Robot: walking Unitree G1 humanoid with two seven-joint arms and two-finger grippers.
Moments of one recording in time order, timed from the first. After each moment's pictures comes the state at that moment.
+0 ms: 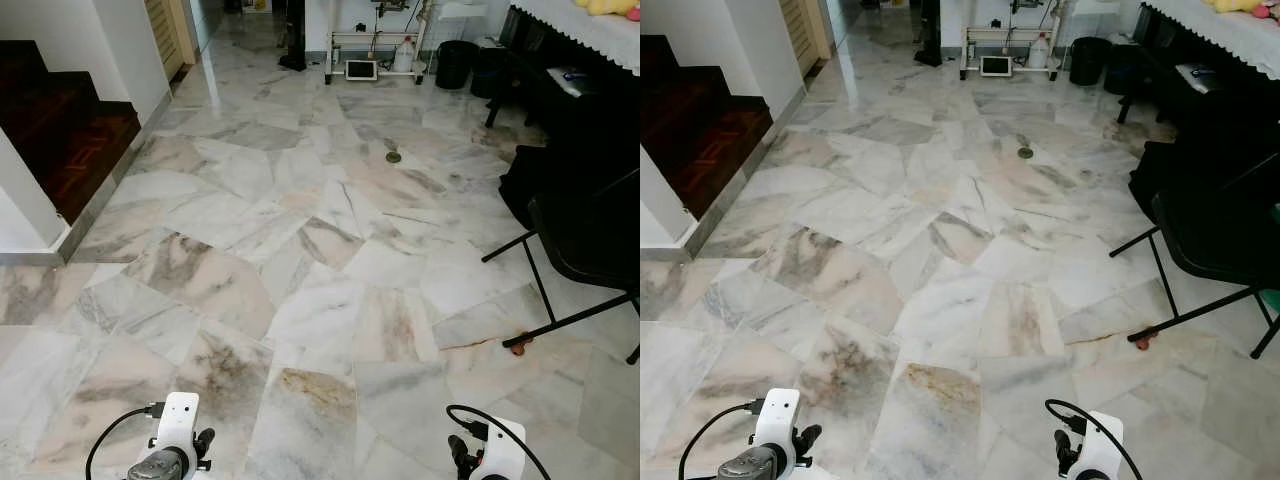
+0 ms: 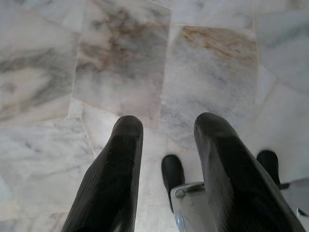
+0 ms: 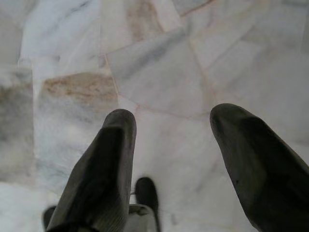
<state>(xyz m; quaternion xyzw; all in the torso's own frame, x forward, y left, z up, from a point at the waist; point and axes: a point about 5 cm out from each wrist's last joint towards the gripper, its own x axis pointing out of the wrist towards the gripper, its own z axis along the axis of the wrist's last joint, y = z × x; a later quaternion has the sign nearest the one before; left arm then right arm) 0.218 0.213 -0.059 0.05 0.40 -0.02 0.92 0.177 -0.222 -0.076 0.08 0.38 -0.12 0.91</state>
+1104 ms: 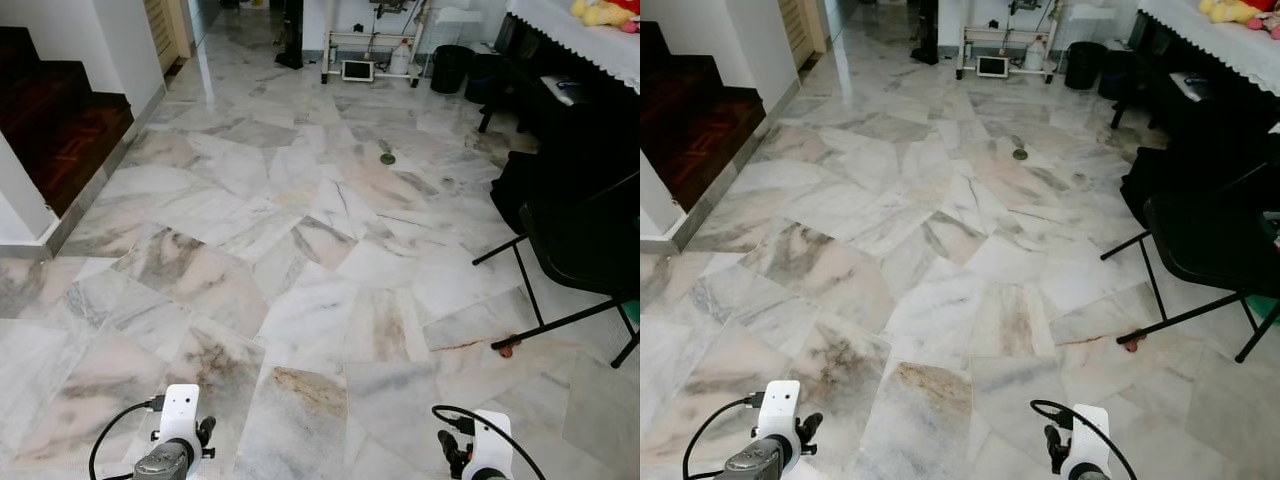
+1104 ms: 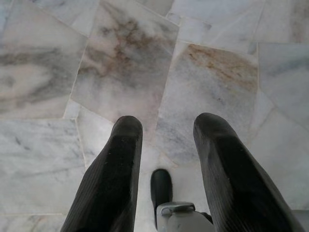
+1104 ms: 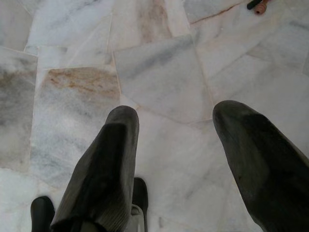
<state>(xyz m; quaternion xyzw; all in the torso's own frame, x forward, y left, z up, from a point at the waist) 0.226 0.213 -0.054 0.02 0.37 0.04 0.93 0.184 -0.215 -0.074 0.04 0.38 -0.08 0.92</state>
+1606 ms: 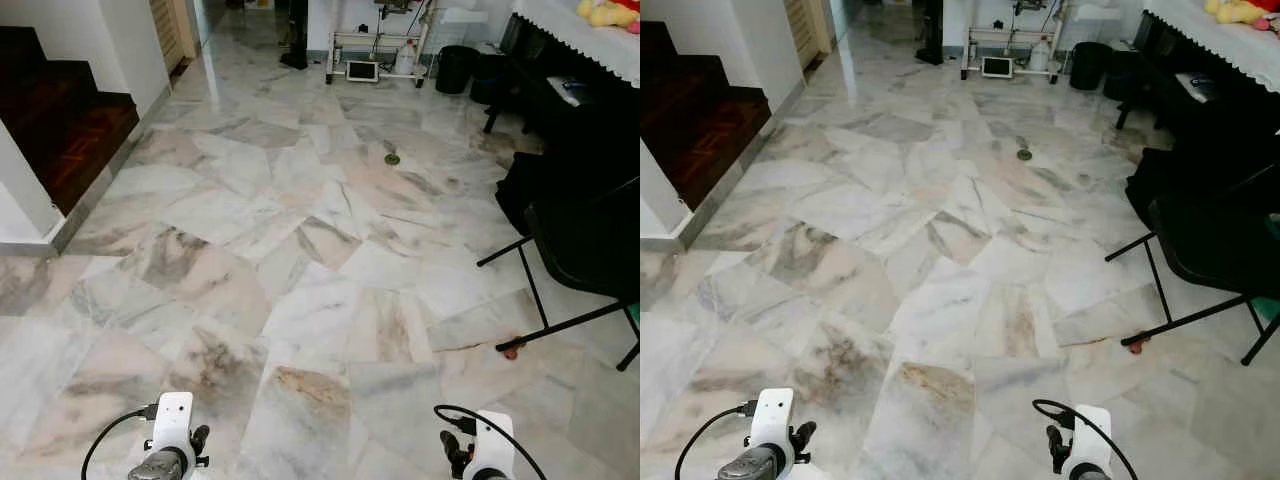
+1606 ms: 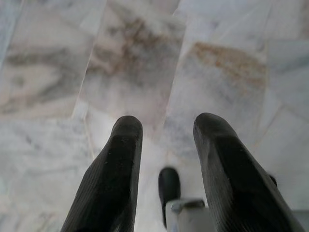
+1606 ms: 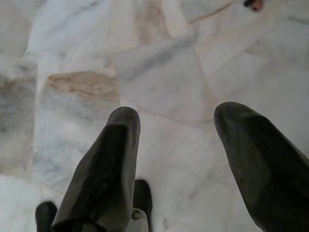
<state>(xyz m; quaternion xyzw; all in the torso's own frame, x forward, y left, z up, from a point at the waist) 0.222 0.220 -0.055 0.02 0.38 0.05 0.93 0.185 -0.219 -0.073 0.05 0.38 -0.09 0.92</state>
